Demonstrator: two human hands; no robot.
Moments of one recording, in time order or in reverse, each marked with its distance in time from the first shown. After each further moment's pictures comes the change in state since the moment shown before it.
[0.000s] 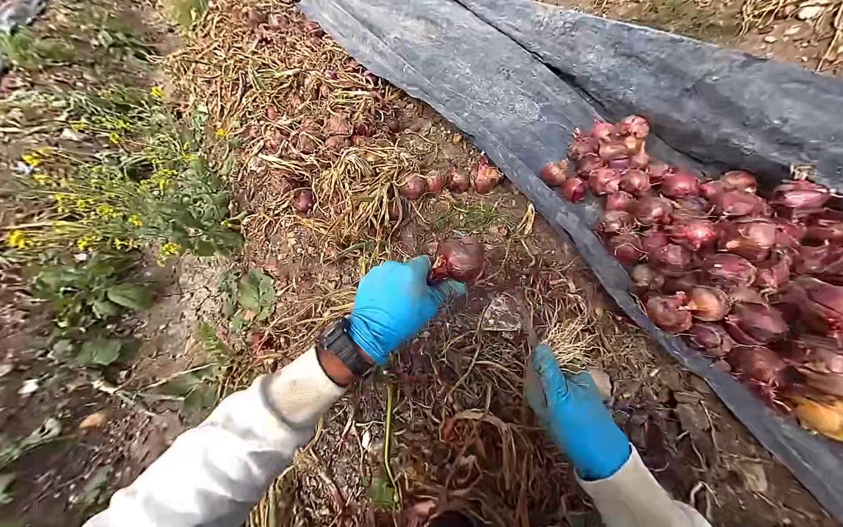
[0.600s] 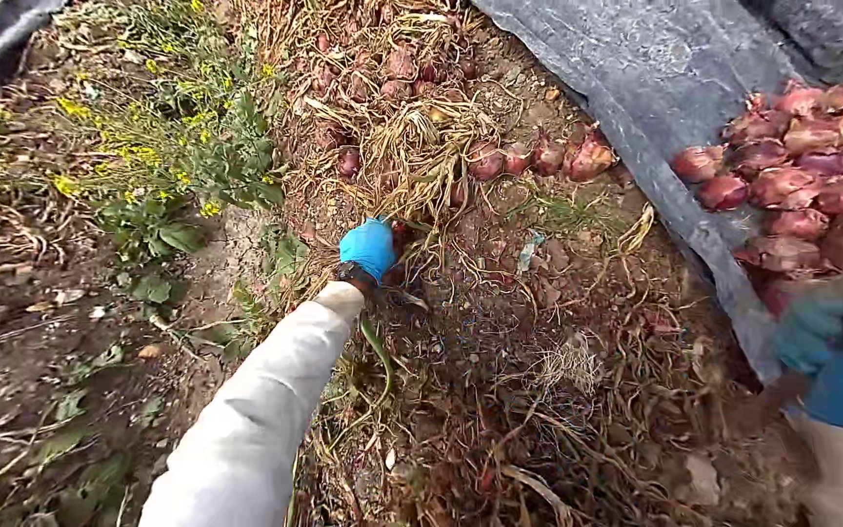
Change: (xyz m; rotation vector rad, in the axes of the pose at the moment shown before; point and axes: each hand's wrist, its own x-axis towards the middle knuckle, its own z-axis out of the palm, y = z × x) left_hand 0.149 -0.215 0.090 0.253 -0.185 -0.559; right_hand 0.184 -0.078 -0.055 0.032 0.404 0.010
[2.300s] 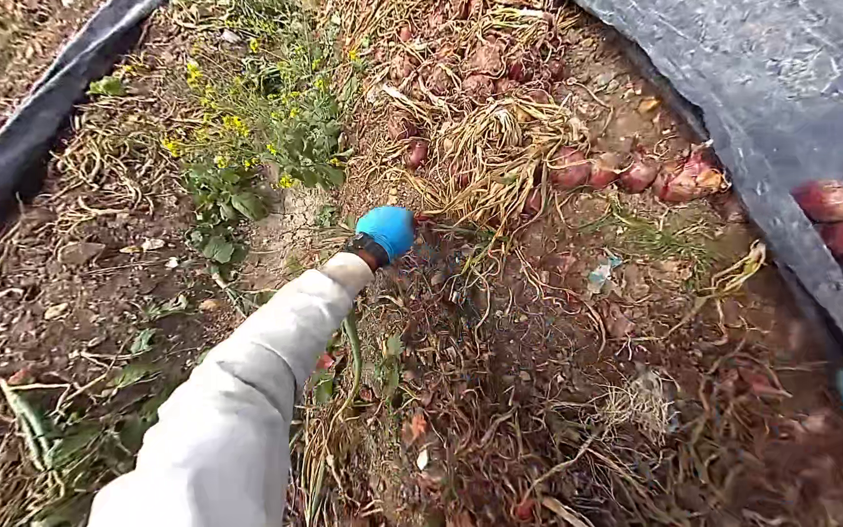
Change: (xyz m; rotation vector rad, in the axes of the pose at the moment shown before) left_hand 0.017 -0.085 -0.029 0.000 -0.102 0.037; right_hand -0.031 -0.001 0.079 0.203 -0.071 -0.115
